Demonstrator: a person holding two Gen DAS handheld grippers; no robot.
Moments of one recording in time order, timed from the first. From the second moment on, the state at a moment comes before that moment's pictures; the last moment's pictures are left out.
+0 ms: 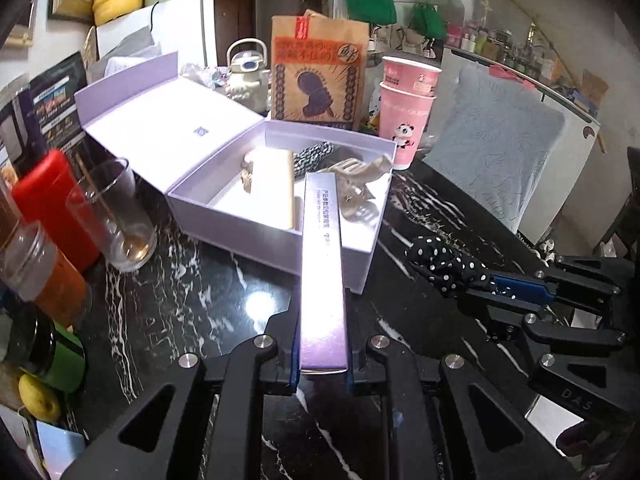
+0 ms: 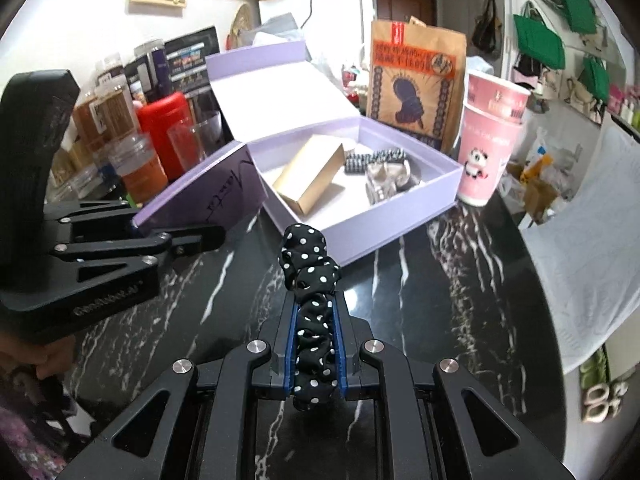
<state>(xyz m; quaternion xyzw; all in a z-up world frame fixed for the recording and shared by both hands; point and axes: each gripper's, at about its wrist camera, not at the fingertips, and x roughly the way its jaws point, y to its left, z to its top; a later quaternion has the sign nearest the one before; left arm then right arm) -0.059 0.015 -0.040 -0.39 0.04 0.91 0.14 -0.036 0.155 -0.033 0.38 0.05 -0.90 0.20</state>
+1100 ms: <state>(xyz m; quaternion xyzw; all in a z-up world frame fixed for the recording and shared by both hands) -0.122 0.030 0.015 -0.35 0.04 0.92 0.16 -0.095 0.155 0.022 0.33 0.06 -0.91 0.23</state>
